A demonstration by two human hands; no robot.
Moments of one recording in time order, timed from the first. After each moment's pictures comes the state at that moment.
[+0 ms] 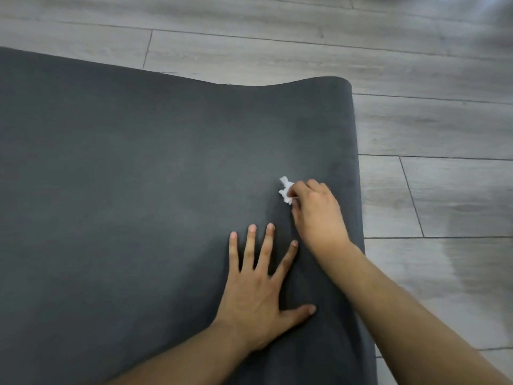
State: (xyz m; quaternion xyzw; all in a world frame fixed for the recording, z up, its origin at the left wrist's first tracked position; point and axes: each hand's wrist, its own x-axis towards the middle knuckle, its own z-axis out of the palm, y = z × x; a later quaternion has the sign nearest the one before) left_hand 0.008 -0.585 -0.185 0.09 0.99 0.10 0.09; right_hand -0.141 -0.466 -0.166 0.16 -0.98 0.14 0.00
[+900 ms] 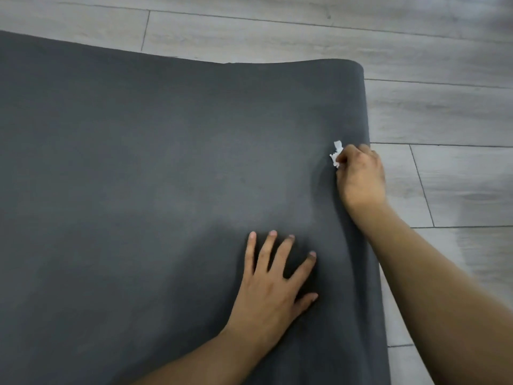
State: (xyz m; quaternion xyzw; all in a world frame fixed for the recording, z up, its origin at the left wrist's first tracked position) left_hand 0.026 -0.584 -0.192 0.14 0.98 0.13 0.02; right_hand -0.201 -0.428 -0.173 0.01 -0.99 0.11 0.06
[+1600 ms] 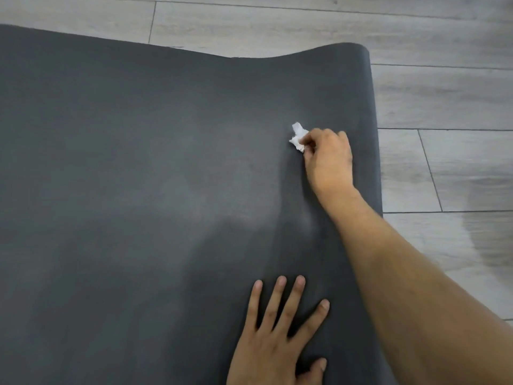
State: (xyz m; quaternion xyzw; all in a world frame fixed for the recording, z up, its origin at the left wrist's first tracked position) left_hand 0.126 -0.566 -0.198 0.15 0.98 0.11 0.06; right_hand -0.186 -0.495 -0.164 0.09 -0.98 0.16 0.06
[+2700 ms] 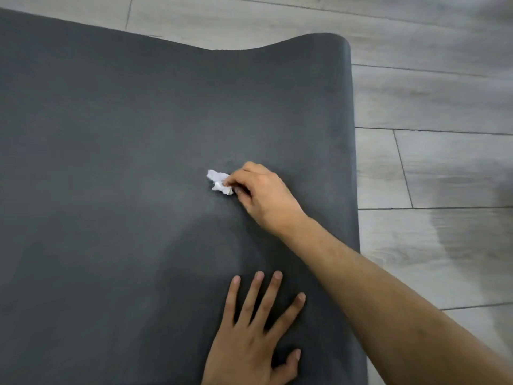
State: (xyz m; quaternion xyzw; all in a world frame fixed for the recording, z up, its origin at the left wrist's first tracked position) left_hand 0.128 -0.568 -0.198 0.14 0.98 0.15 0.06; right_hand -0.108 -0.529 -0.161 0.32 -0.91 0.26 -0.08
